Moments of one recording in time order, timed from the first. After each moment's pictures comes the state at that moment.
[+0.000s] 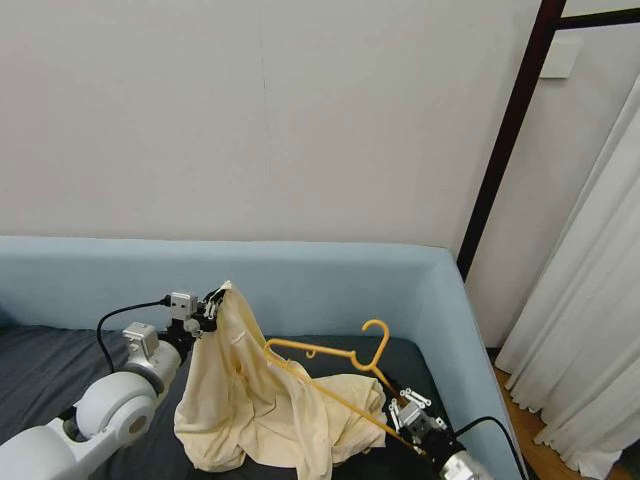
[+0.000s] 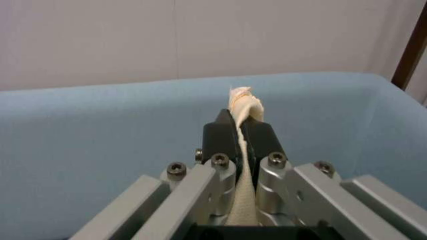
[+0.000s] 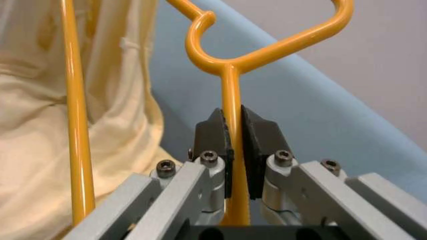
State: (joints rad) left arm 1.01 -0.57 -0.13 -1.97 -0.93 0.00 -0.27; right arm -1.27 0.81 -0.08 1.88 -0.08 0.14 0.21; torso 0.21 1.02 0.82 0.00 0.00
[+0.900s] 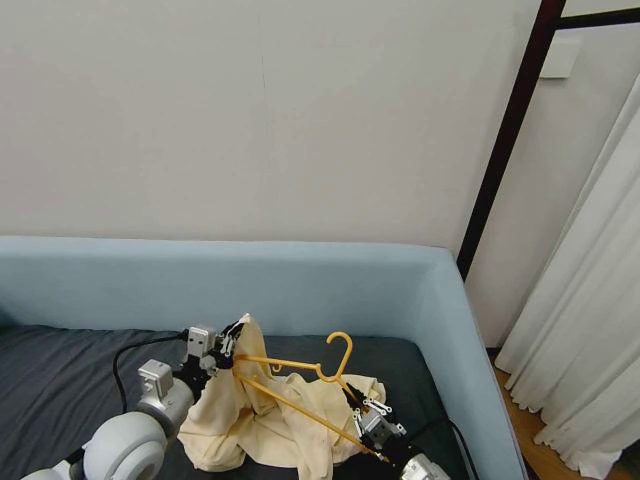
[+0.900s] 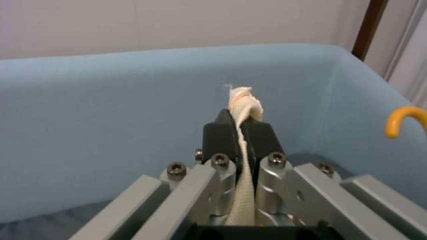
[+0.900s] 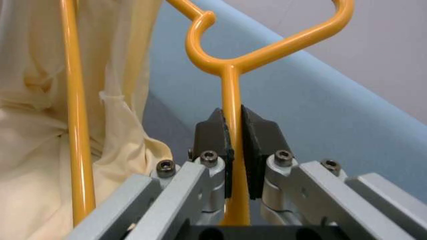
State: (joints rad) left arm 1.07 -0.60 -0.06 -2.03 -0.87 0.00 -0.27; right arm -1.06 0.89 -0.26 1.78 0.01 0.10 0.23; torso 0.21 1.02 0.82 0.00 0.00
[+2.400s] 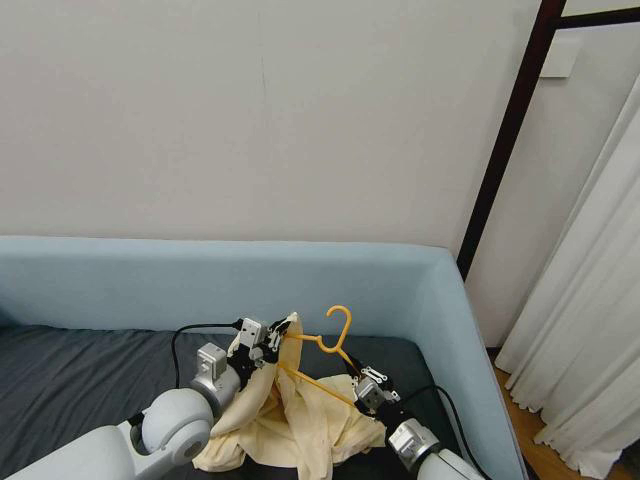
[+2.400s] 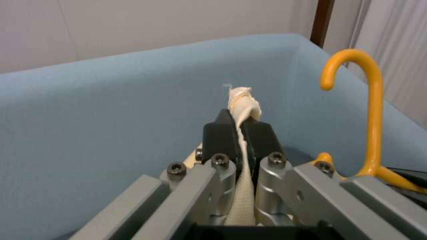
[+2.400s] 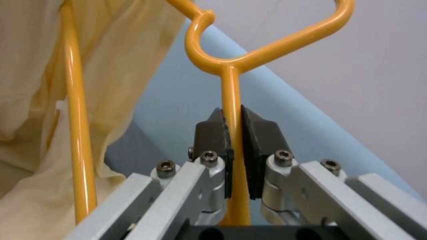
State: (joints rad) left arm 0.65 -0.60 0.34 -1.94 -0.92 0.03 -0.28; right arm -0.97 0.90 -0.25 1.77 -0.06 0.06 0.26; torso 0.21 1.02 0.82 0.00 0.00
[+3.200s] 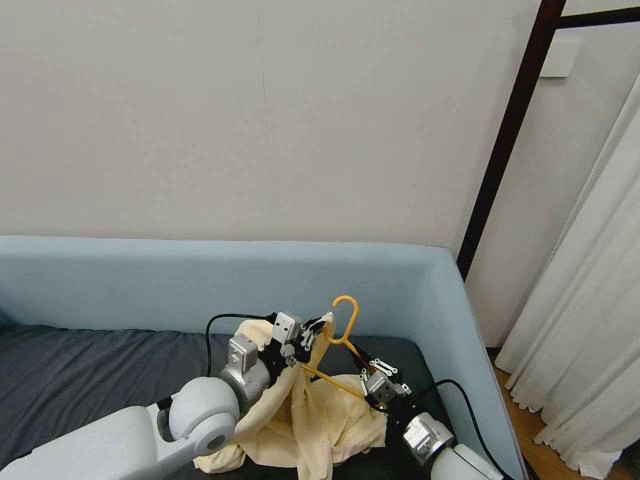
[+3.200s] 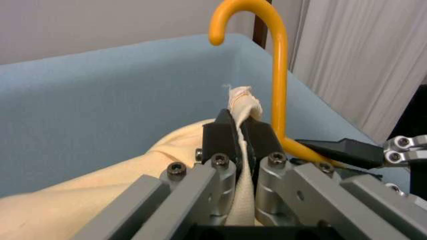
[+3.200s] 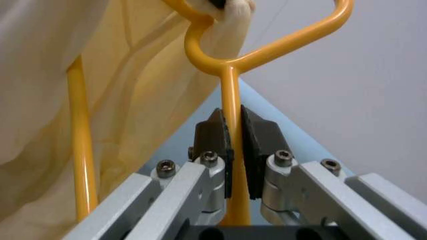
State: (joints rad) left arm 0.54 -0.65 0.50 -2.00 -0.93 0.06 -0.29; right arm -0.99 0.86 -0.20 1.85 -0.06 0.07 0.24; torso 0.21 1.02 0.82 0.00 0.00
